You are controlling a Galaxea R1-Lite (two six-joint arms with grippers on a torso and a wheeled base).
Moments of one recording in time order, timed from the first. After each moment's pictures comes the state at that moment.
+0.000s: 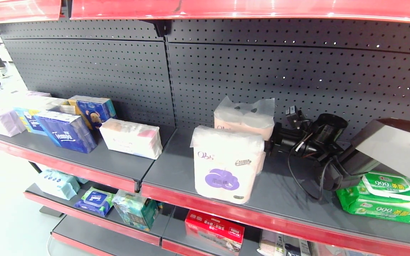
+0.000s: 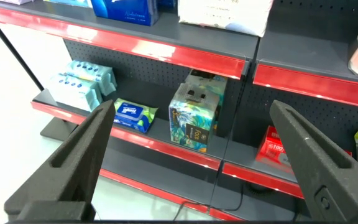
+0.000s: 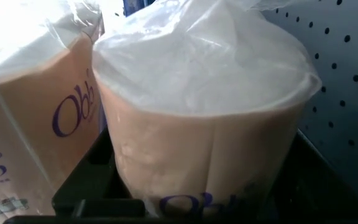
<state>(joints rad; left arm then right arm) 0.09 0.10 0.00 0.00 -0.01 0.00 0.19 2.32 -1.03 -1.45 0.99 0.03</state>
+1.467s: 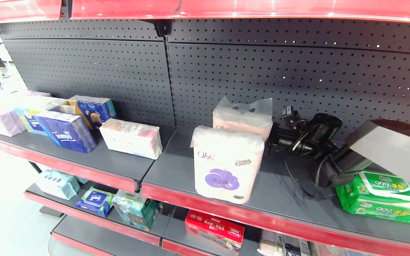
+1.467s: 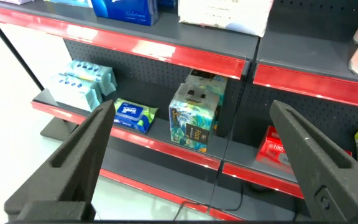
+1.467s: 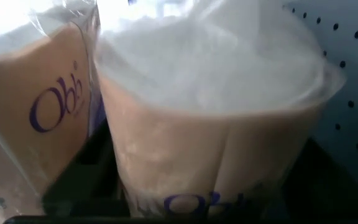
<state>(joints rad) 0.09 0.10 0.00 0.00 -0.01 0.00 0.19 2.36 -1.09 -1.42 1.02 0.03</state>
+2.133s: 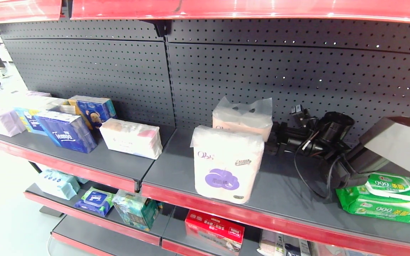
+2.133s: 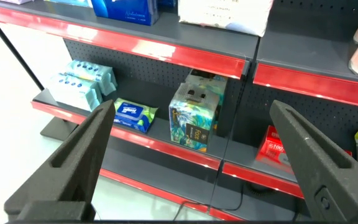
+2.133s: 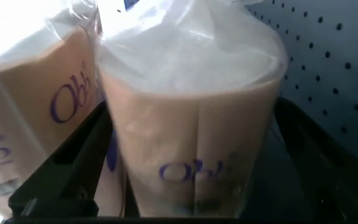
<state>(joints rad) 0.09 0.10 0.00 0.00 -0.01 0.00 0.15 2.29 -1.01 -1.40 1.02 0.03</state>
